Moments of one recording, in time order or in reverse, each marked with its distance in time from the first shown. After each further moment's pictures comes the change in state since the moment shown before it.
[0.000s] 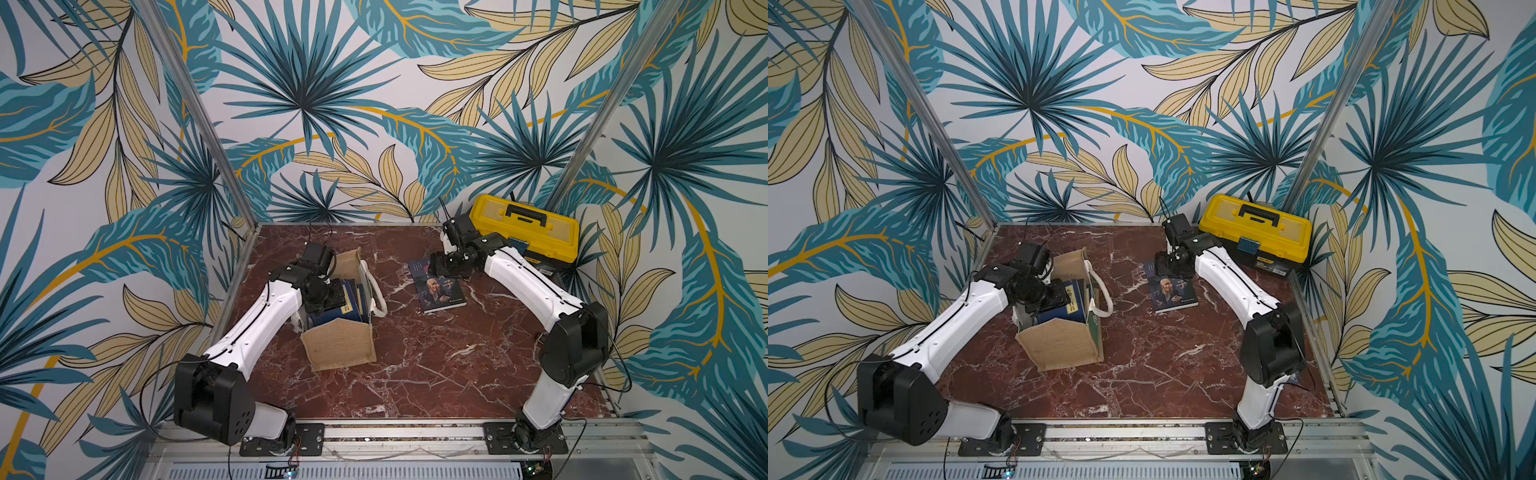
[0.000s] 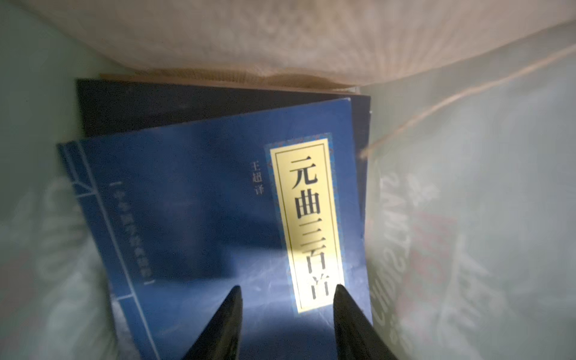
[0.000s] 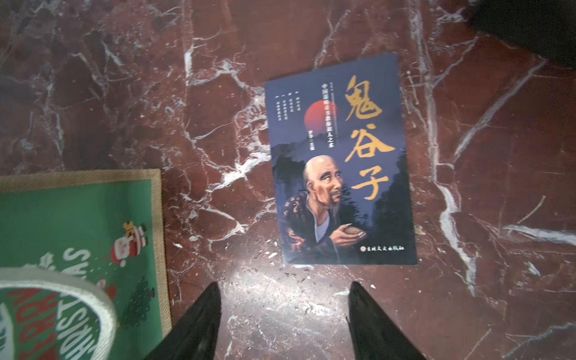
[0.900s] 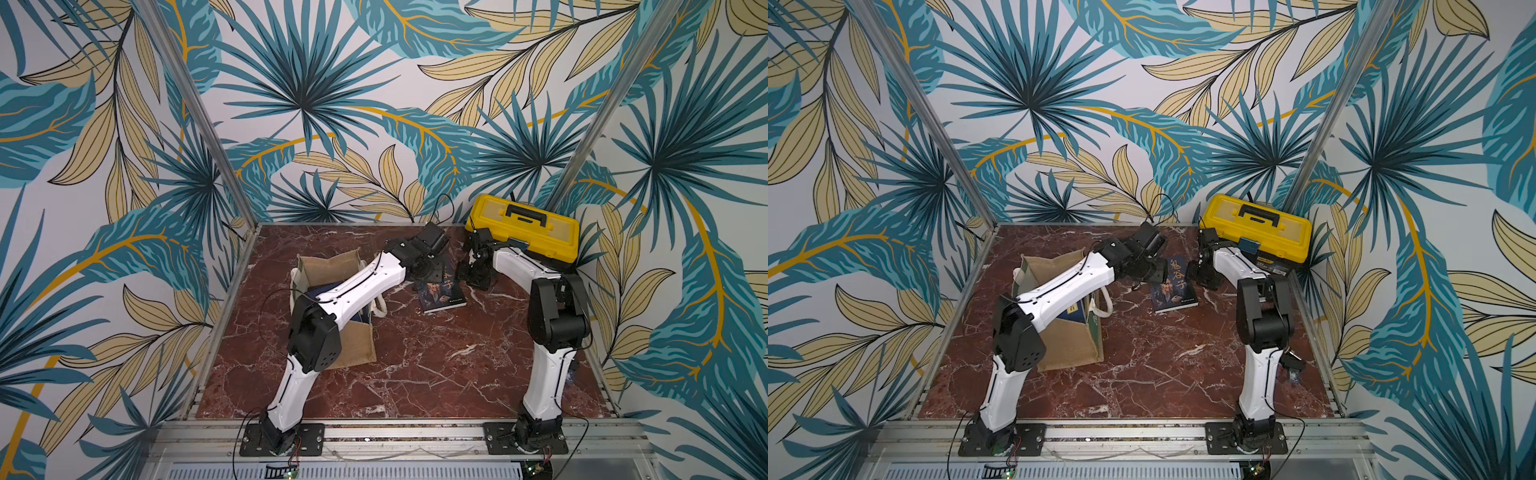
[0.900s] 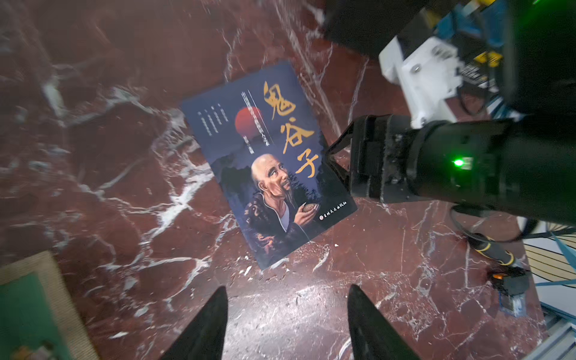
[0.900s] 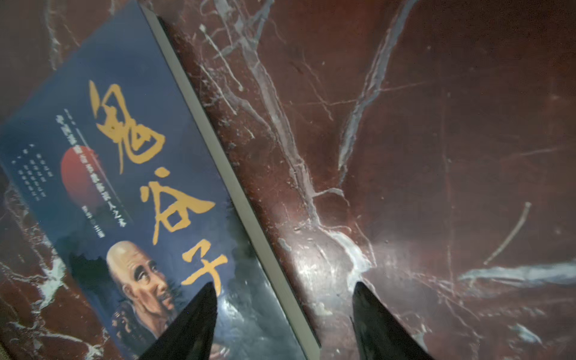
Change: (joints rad) left arm -0.495 0.806 0.909 0.027 -0.175 -0.028; right arm -0.253 0.277 -0.067 0.122 -0.061 0.036
